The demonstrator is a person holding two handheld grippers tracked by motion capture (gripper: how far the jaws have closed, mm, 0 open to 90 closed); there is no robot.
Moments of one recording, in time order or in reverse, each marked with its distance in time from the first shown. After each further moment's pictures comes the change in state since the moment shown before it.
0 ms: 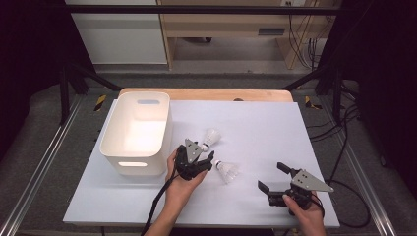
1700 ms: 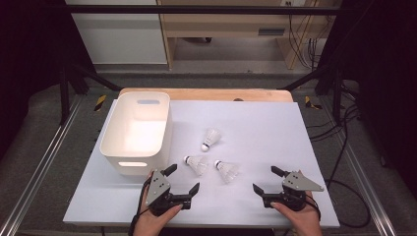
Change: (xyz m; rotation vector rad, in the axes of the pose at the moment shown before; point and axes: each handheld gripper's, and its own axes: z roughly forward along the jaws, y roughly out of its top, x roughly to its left) left arm 0.011 -0.058 -0.105 -0.227 -0.177 -0.038; right arm 0.013 -0.002 0.010 0.119 0.000 -0.040
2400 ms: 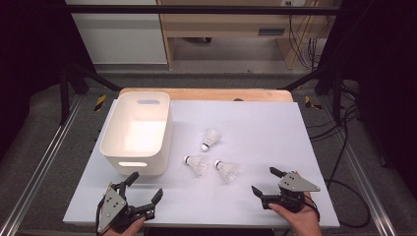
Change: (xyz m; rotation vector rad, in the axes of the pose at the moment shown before) left arm 0.035 -0.015 -0.078 -0.142 0.165 -0.016; right arm 0.005 0.003 0.000 0.044 -0.009 -0.057
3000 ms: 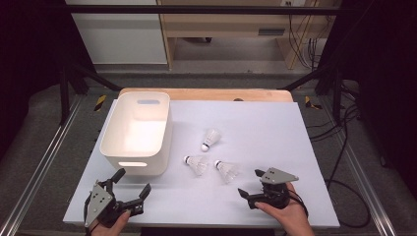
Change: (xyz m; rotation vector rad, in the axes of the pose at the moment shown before) left arm 0.028 -0.002 -0.008 -0.022 0.054 -0.015; right arm 0.023 0.019 0.033 0.194 0.084 0.035
